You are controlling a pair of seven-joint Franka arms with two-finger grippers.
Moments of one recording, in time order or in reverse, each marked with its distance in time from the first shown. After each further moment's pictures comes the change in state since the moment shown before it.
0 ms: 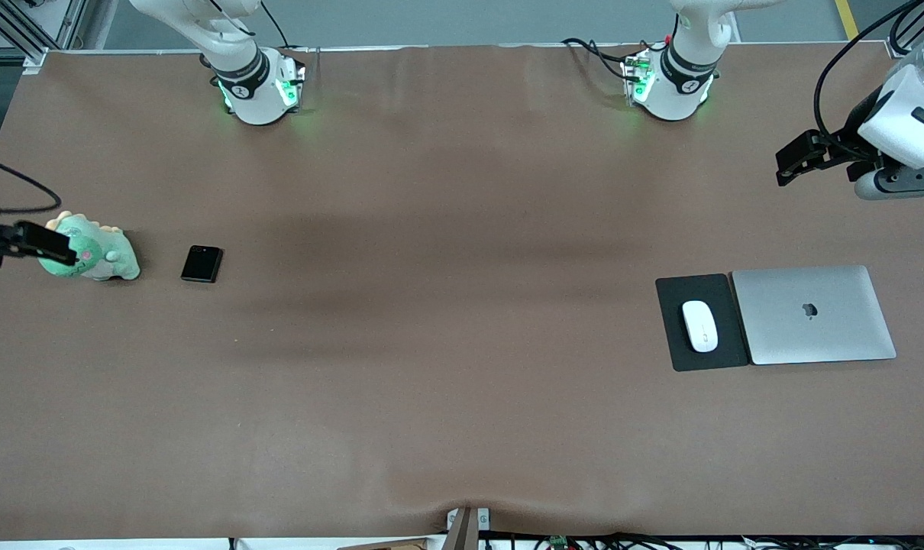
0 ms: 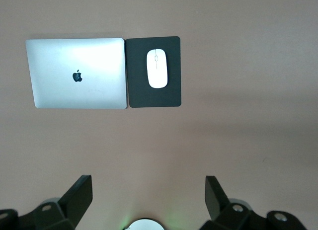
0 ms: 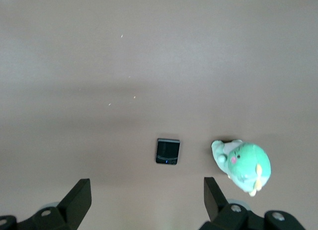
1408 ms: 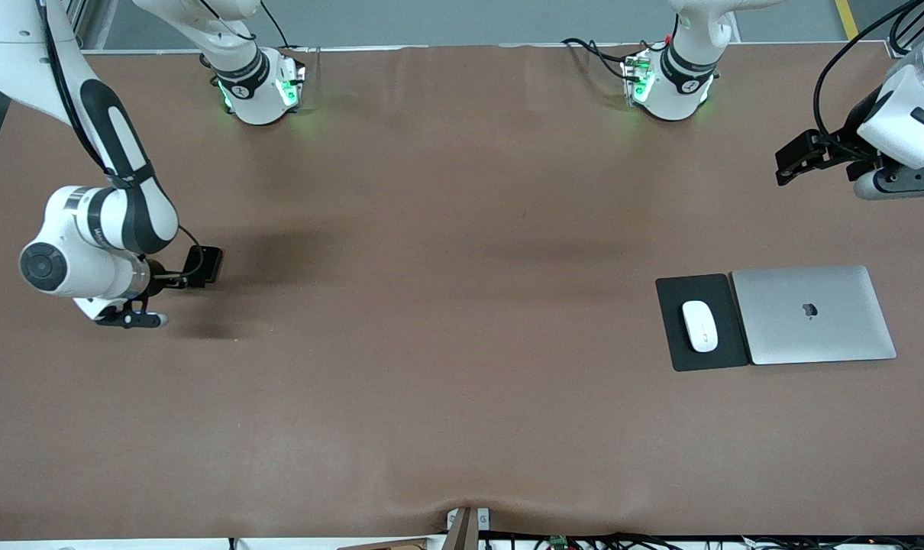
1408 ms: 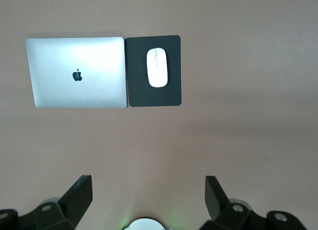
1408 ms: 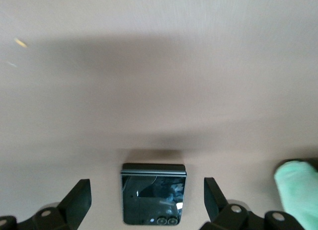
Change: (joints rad) left arm 0.000 0.000 0.000 -0.001 0.000 -0.003 0.000; right arm -0.094 0.097 -0.008 -0.884 -0.025 0.806 0.000
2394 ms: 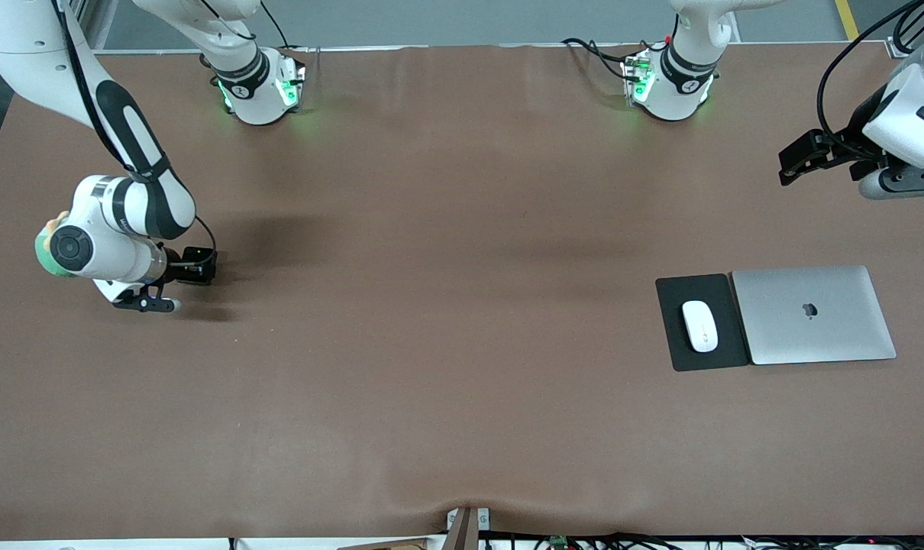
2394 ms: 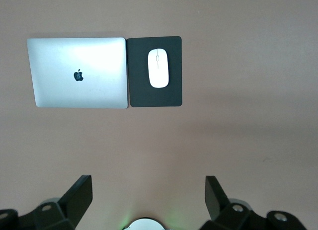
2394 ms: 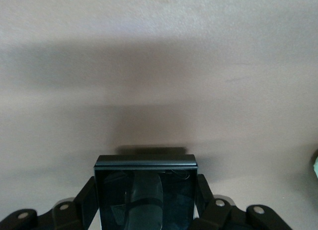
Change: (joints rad) left arm 0.000 0.000 0.004 0.003 0.000 -0.001 0.000; right arm -0.017 -0.005 -0.022 -0.239 0.004 0.253 0.020
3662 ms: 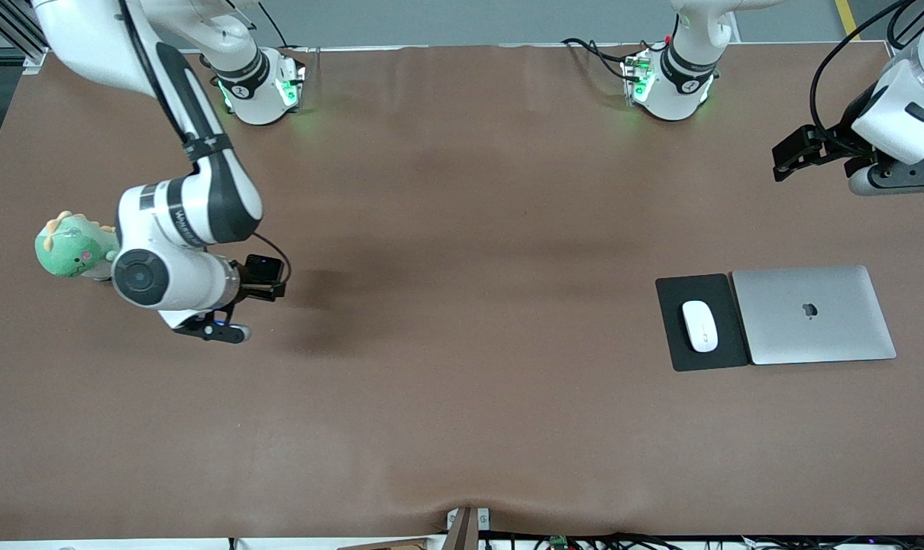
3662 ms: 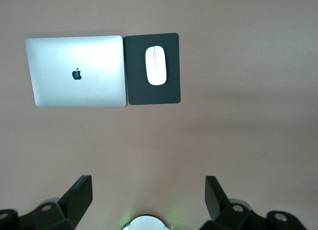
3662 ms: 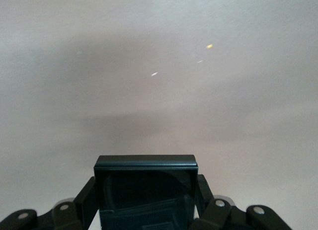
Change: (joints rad) left arm -0.019 0.000 0.001 0.008 0.001 -0.016 -0.001; right arm 0.322 0.010 0.005 0.423 0.114 -0.460 0.329
